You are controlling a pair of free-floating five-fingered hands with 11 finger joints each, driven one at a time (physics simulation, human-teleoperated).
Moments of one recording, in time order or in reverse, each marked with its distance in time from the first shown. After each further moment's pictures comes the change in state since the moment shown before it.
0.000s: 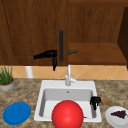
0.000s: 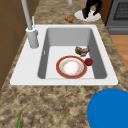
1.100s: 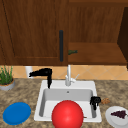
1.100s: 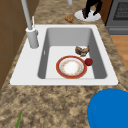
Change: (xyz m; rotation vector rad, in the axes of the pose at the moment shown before) left hand -0.047 -0.130 0.034 0.008 -0.117 -0.004; right hand 0.000 0.000 0.000 0.000 0.000 0.000
